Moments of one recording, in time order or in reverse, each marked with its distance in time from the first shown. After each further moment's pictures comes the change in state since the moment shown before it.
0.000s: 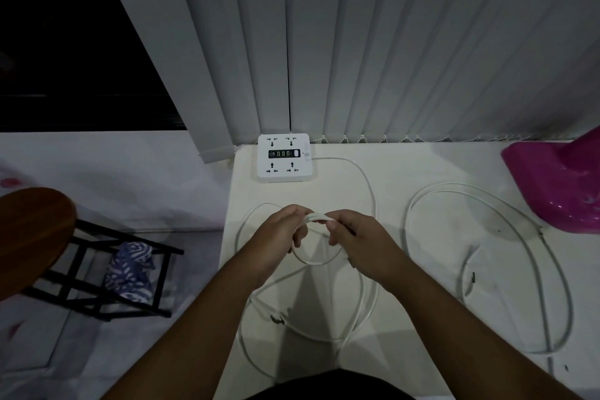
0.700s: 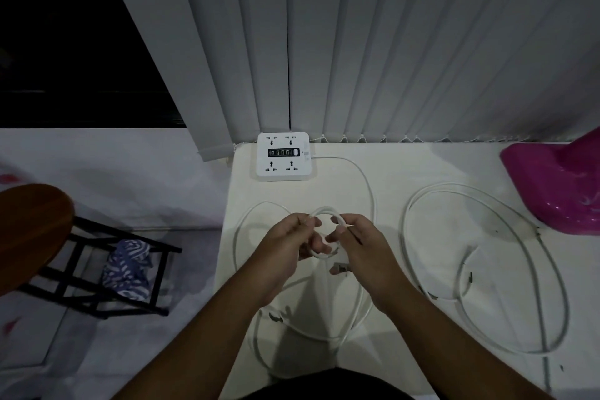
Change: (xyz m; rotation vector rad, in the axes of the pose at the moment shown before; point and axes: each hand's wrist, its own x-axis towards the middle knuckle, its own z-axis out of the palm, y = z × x) left_hand -0.023 0.005 0.024 -0.364 0.004 -0.048; right_hand -0.018 0.012 0.016 0.395 0.144 0.128
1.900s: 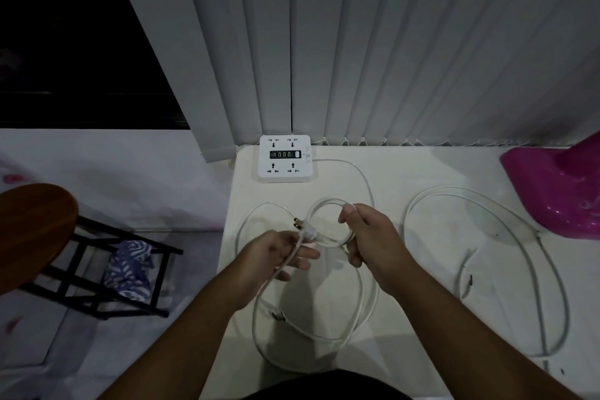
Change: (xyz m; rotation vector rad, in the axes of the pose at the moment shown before) left_hand -0.005 -0.002 -0.034 0.164 -0.080 -0.237; right_hand 0.011 -0.023 -0.008 -0.131 0.027 0.001
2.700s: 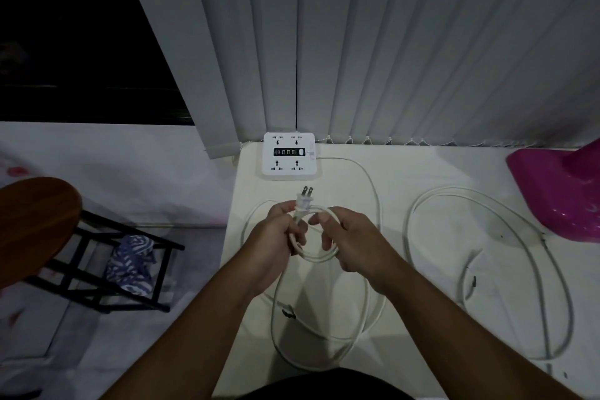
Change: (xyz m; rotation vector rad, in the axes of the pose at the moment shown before) left_hand 0.004 0.020 0.018 -0.334 0.137 0.183; right_hand -0.005 -0.013 0.022 -0.119 -0.193 -0.037
